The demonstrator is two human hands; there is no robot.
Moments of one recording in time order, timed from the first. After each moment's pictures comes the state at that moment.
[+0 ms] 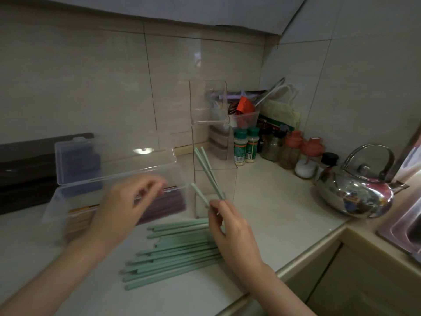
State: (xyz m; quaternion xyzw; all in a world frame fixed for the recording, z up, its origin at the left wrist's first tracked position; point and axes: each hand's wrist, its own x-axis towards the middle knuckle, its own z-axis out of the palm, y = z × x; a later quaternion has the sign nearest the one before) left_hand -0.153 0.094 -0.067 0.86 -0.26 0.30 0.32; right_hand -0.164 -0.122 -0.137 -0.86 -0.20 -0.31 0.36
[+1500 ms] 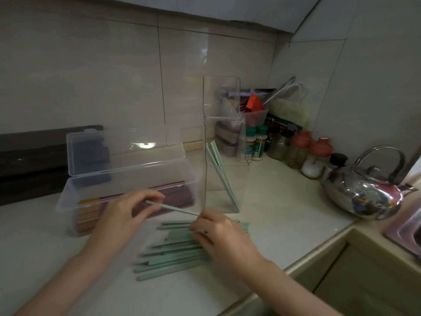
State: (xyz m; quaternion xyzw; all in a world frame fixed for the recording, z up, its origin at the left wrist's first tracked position) left_hand -0.159 0.121 -0.106 0.86 -0.17 0.25 0.40; right_hand -0.172 -0.098 -0.125 -0.91 -0.30 -0.15 0.24
